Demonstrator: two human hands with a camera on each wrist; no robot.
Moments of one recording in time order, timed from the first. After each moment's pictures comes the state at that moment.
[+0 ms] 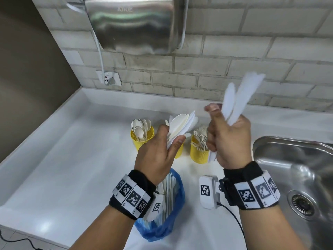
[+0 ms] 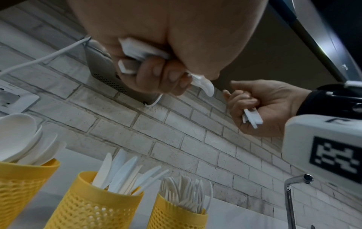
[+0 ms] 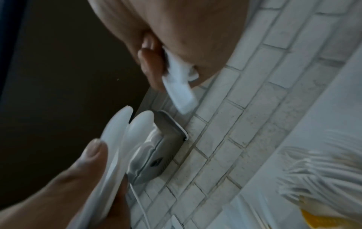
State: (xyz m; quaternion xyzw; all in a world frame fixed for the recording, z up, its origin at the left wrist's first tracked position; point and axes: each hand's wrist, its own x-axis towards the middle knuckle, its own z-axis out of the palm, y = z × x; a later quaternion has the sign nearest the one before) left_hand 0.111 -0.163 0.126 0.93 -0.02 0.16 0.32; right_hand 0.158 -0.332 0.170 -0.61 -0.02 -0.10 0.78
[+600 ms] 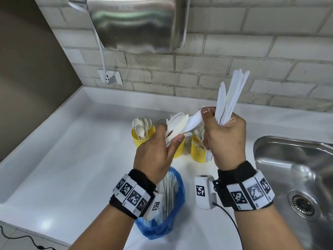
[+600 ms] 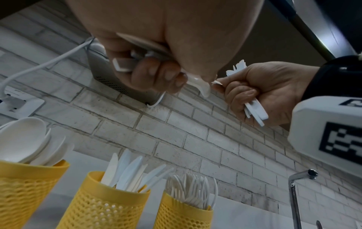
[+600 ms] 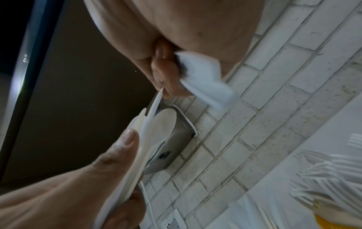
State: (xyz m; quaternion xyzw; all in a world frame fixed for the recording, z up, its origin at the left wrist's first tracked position) left_hand 0.109 -0.161 0.124 0.94 -0.01 0.18 0.30; right_hand 0.160 -0.323 0.163 -0.68 -0.01 -0.13 0.72
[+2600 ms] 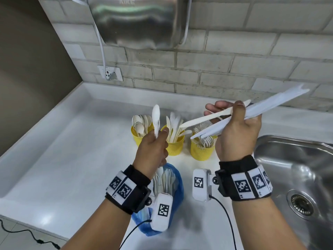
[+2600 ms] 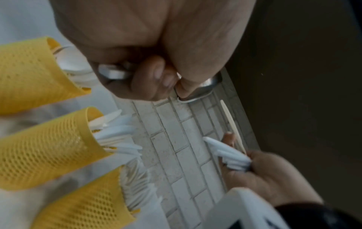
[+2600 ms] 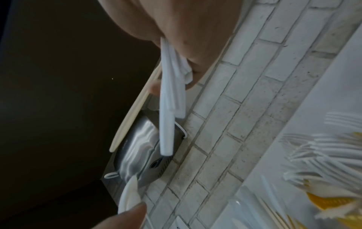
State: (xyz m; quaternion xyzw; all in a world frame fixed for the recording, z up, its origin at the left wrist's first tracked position) left_hand 0.119 -0.163 0.118 0.67 0.18 0.02 0.72; right_hand 0.171 -0.328 0.167 -0.48 0.04 -0.21 0.85
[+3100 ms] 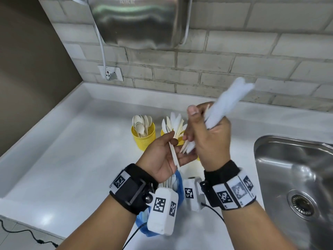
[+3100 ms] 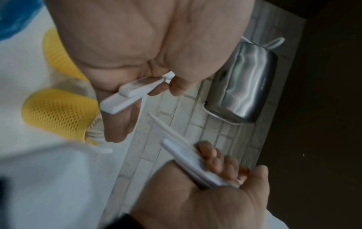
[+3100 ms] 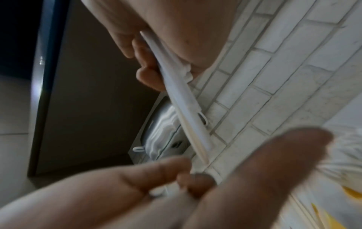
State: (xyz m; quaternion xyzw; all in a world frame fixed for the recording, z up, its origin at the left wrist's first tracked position) left_hand 0.121 -0.177 0.127 0.37 0.19 -0.20 0.89; right_hand 0.146 -0.297 0.161 -0.60 -0.13 -0.14 0.77
